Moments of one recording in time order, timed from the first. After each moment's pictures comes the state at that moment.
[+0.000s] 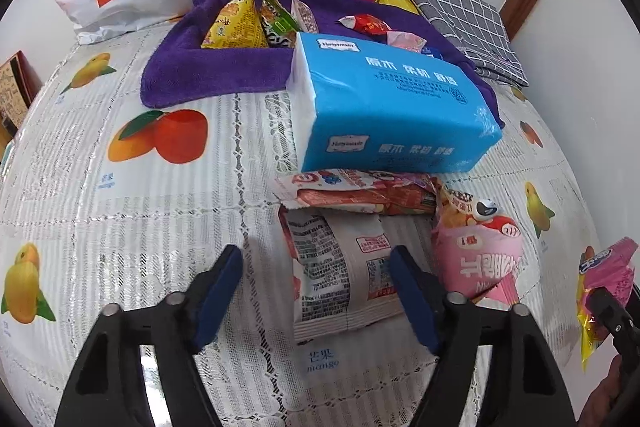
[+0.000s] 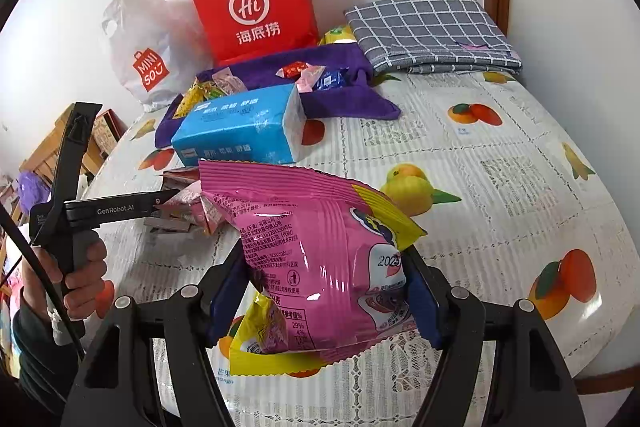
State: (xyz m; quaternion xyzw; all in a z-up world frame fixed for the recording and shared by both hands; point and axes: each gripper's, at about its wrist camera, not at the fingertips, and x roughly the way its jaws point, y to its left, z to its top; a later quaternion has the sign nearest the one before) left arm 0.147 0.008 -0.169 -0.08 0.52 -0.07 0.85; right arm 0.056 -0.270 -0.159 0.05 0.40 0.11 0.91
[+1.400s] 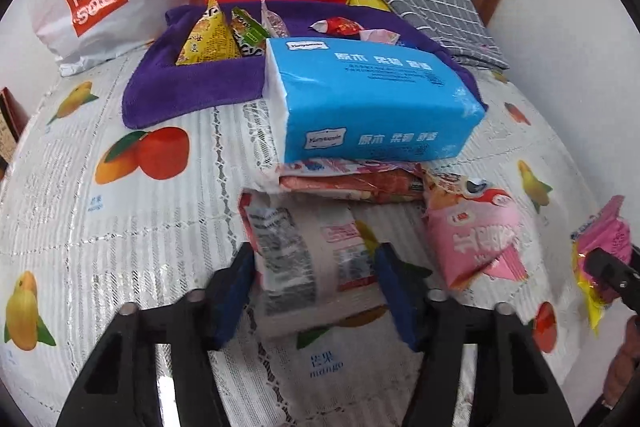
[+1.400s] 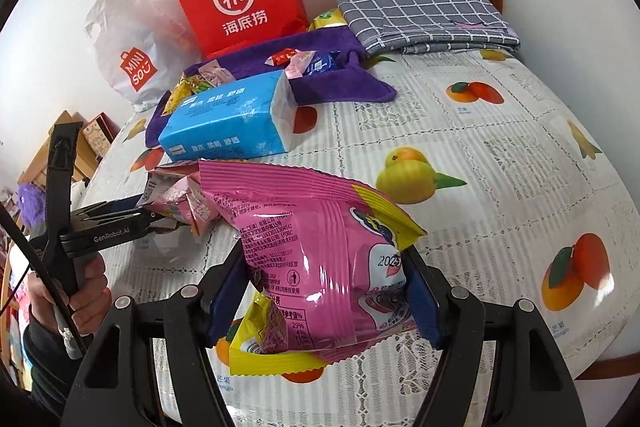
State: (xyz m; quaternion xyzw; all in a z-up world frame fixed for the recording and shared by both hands) left arm 0.140 0.004 -0.170 -0.04 0.50 -0.11 0.86; right arm 0.067 -0.269 -0.170 0.07 0.42 0.11 0.90
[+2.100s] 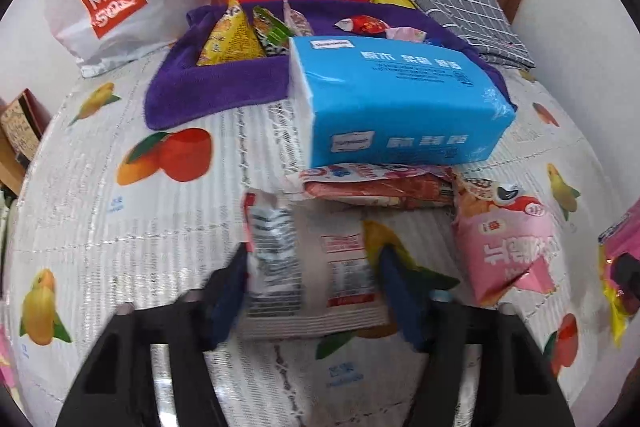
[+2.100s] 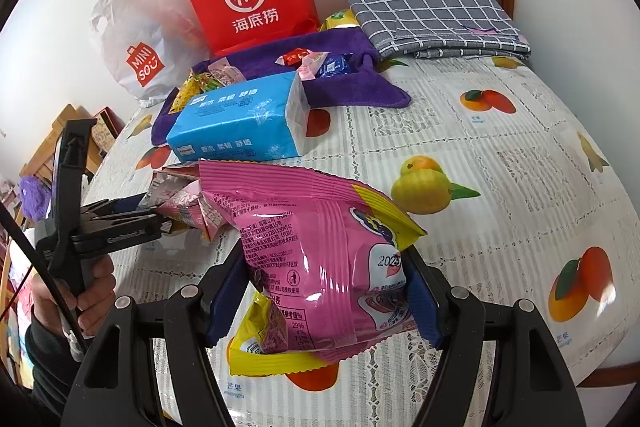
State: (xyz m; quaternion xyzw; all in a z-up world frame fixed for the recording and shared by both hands) left arm 0.146 0.001 -0.173 -0.01 0.50 -0.05 0.86; right arm 0.072 -0.260 -0.165 0.06 0.42 0.11 0.90
